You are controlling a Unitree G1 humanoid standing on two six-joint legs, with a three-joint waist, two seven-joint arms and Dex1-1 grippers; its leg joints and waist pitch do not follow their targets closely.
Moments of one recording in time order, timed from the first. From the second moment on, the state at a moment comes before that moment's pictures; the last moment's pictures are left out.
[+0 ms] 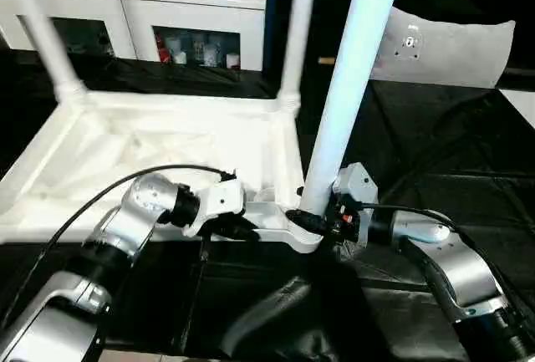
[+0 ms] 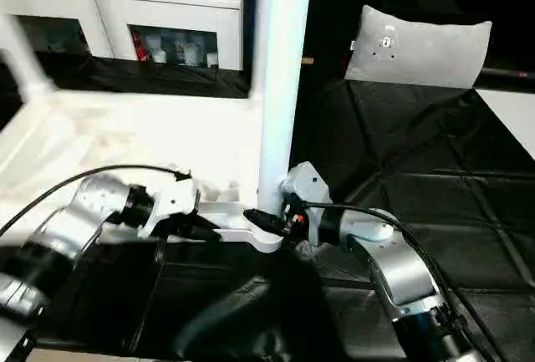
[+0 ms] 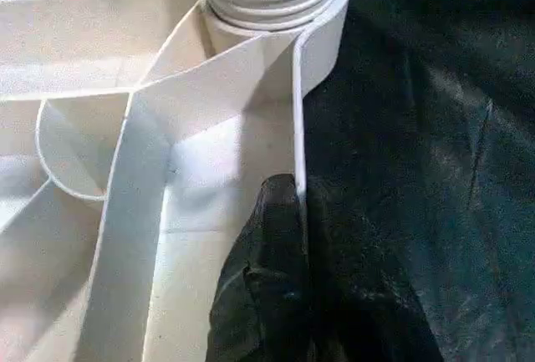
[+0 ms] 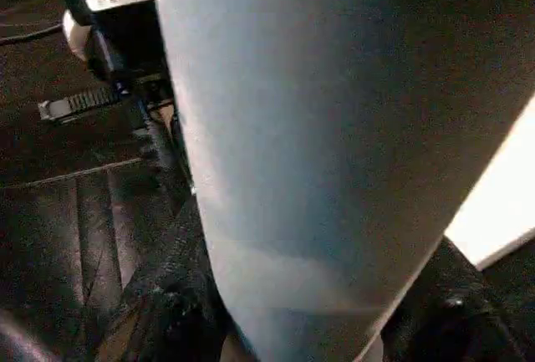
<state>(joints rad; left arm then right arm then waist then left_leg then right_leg) -0.63 0.46 -0.40 0.63 0.03 -0.12 -1.31 -0.25 -0.39 0.24 0.00 0.22 0.33 0.85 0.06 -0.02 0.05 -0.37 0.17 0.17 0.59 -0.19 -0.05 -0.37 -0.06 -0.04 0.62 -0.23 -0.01</state>
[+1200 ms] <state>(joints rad) -0.29 0.47 -0.29 -0.06 0.05 0.54 -0.98 -0.28 -0.21 0.22 0.10 0.19 0.30 0.61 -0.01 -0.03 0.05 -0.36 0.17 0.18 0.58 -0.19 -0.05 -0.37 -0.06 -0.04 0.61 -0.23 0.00</state>
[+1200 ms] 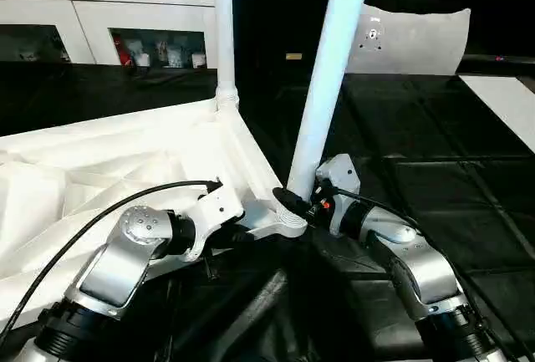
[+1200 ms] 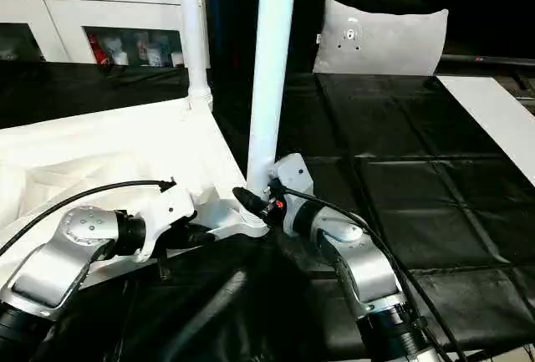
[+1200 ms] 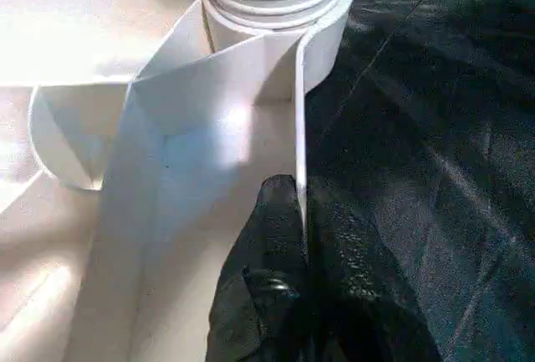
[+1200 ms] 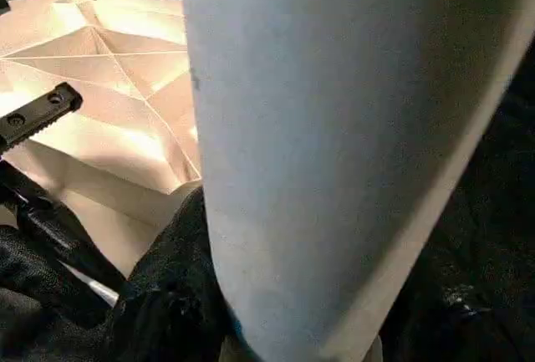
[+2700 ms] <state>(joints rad) -0.48 0.55 -0.39 0.31 0.01 0.05 -1.28 -0.24 -0.46 0.21 0.12 0.24 0.14 1.03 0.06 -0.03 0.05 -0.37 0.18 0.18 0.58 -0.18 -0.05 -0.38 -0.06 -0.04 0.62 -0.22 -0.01</state>
